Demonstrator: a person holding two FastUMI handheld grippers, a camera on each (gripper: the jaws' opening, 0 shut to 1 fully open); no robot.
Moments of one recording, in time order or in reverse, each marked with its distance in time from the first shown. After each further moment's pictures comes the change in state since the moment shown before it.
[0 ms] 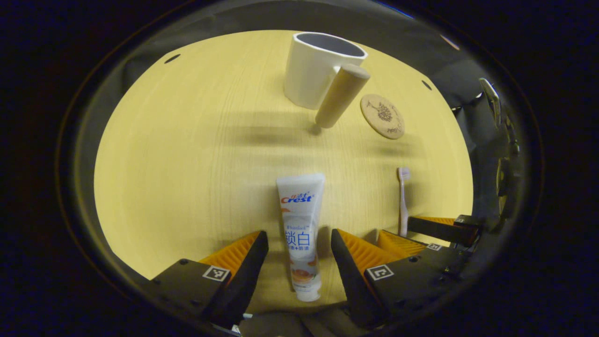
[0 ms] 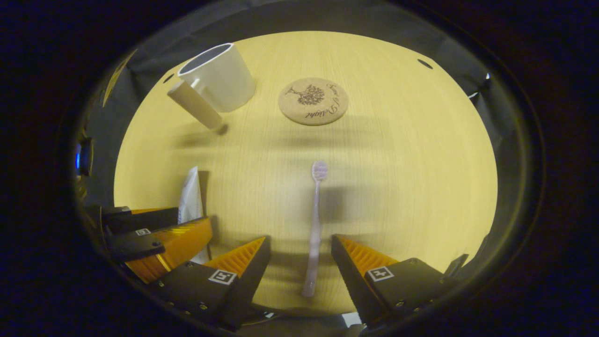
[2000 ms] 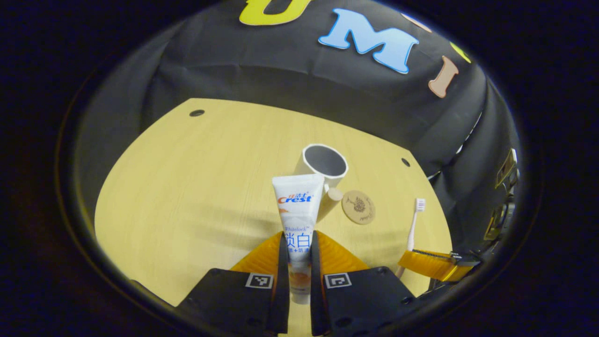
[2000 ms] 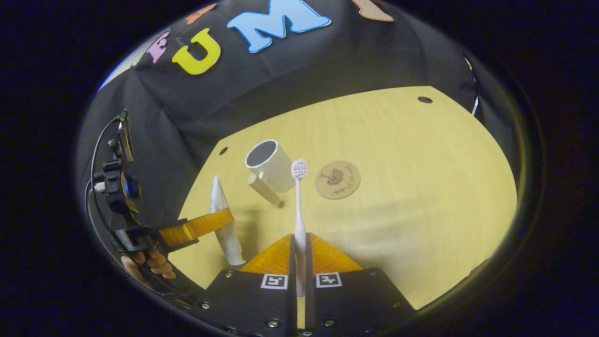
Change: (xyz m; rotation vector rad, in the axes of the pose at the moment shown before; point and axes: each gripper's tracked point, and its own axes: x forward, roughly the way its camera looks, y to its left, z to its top) left arm -0.100 0.003 0.094 -0.074 -0.611 -0.088; right arm -0.100 0.014 0.061 0.080 -0.551 0.349
